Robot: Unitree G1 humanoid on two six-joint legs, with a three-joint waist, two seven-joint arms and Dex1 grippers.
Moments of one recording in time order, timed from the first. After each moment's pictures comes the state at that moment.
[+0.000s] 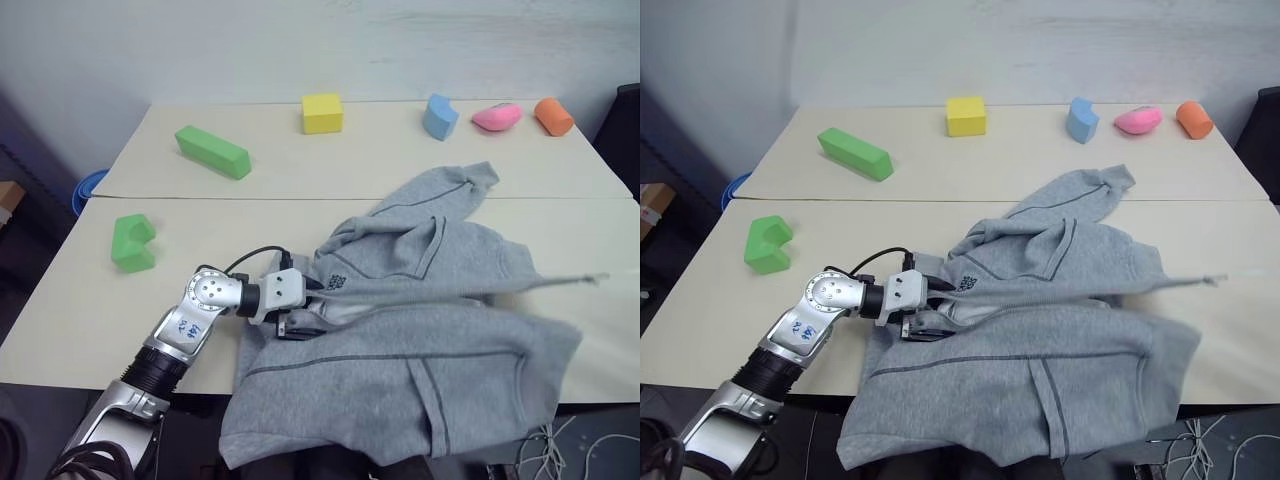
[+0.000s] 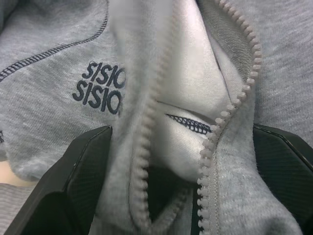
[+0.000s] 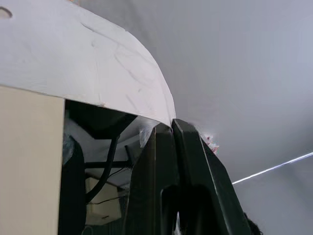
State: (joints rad) left arm -0.51 0.56 -0.36 0.16 -0.07 0.02 -1.02; right arm 0.05 -1.06 -0.76 0.58 -0.13 -0.44 0.14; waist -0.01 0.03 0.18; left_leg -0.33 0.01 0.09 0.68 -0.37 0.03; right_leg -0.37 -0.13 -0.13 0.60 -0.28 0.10
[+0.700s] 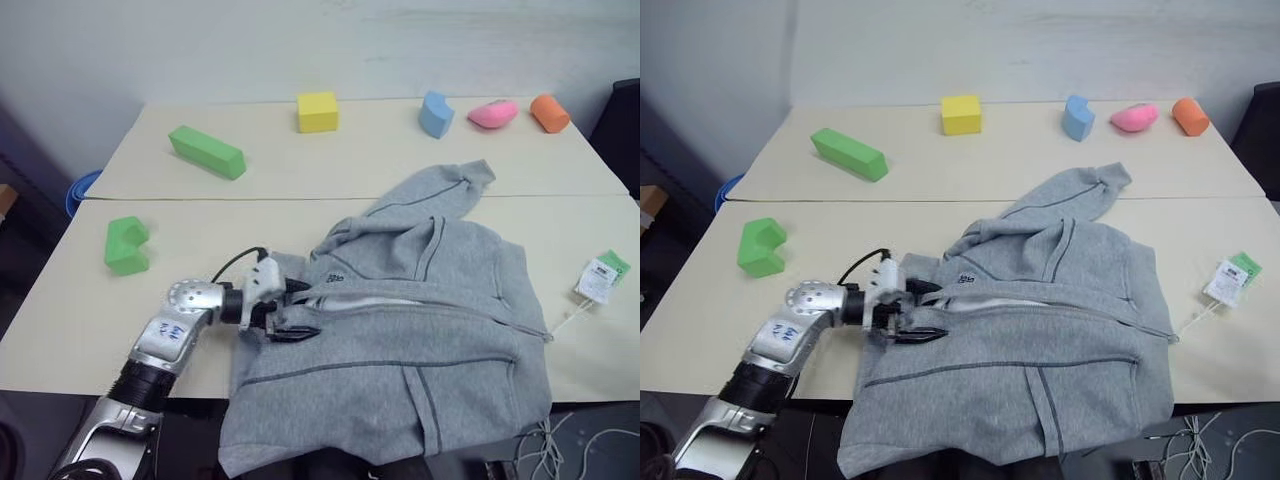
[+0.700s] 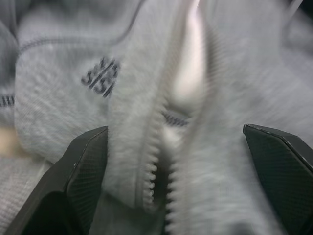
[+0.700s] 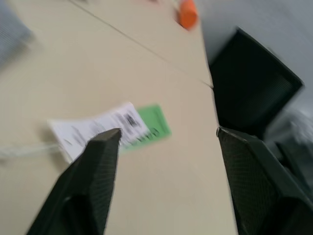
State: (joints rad) left arm -0.43 0.59 -0.15 0.02 -0.38 0.32 -1.17; right arm 0.25 -0.92 -0.77 0.26 0.43 -0.14 0.83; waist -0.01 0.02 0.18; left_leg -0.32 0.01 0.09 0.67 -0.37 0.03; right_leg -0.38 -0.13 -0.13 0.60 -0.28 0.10
